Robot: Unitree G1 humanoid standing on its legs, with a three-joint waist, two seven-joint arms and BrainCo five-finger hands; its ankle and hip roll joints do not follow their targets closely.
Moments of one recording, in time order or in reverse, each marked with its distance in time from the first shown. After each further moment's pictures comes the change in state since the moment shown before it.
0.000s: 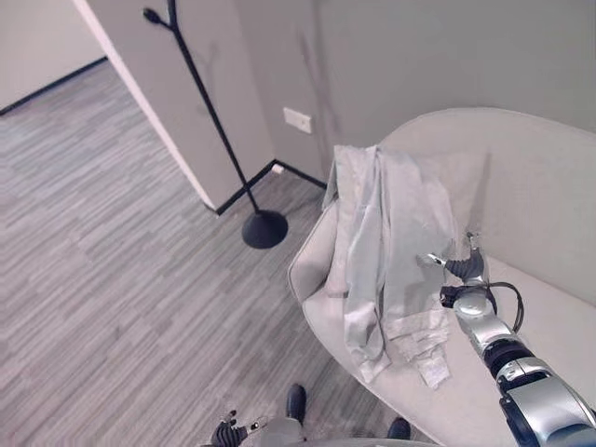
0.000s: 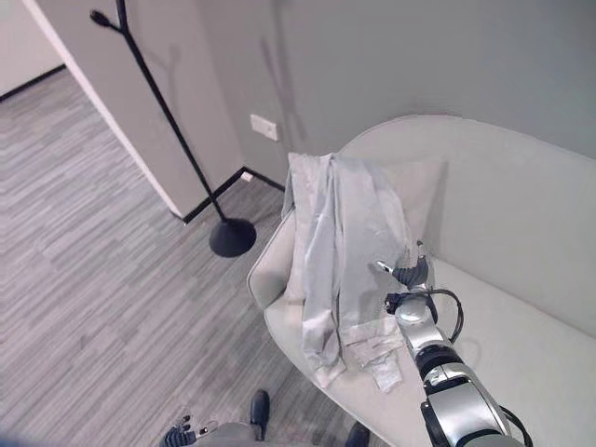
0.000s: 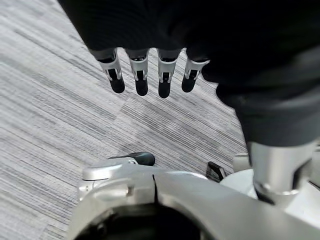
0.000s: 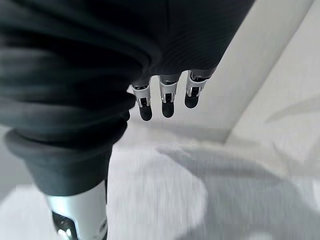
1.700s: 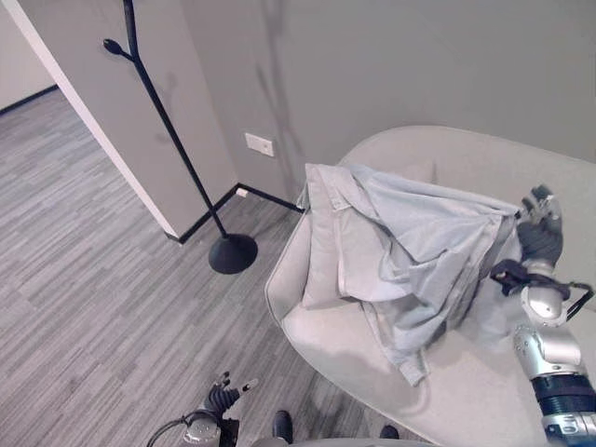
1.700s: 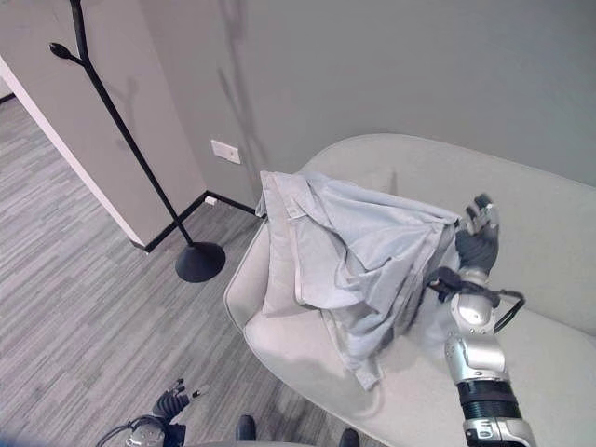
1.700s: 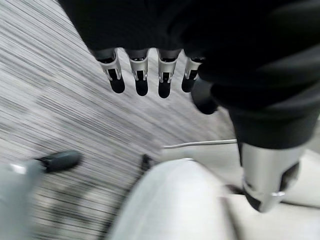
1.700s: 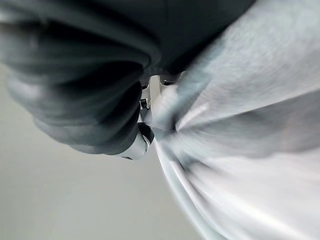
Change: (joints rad) left arm -0.024 0.065 0.087 -0.293 -0.111 0.085 -0.053; right arm 0.275 -0.185 -0.358 -0.886 0.384 -0.005 0.107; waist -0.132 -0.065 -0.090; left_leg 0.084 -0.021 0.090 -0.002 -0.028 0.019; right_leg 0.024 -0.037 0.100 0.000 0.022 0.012
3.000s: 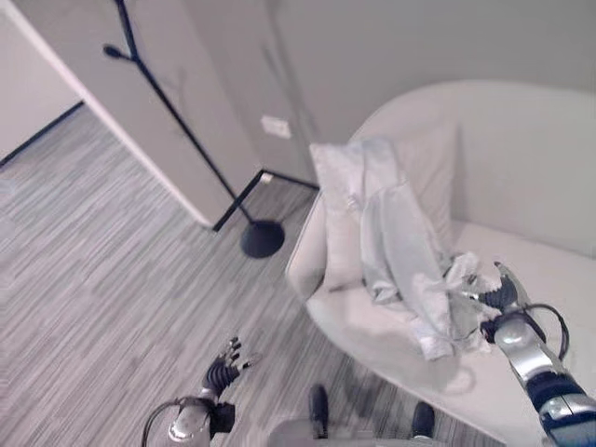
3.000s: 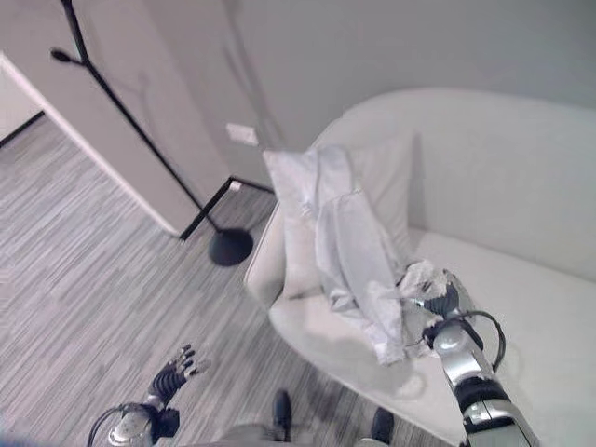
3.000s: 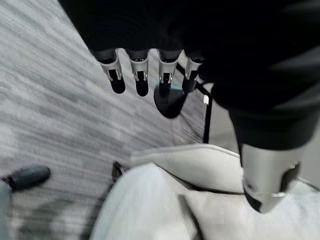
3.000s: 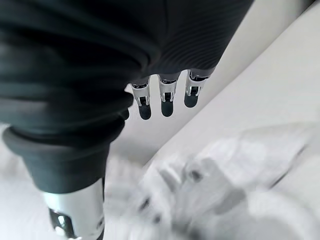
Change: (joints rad) left arm 0.099 0.073 -0.033 -0.364 -0.007 -0.057 -0.052; right arm -0.194 0.049 0.319 0.797 -0.675 0.198 -0.030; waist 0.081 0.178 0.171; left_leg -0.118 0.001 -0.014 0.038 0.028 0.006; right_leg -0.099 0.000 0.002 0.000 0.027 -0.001
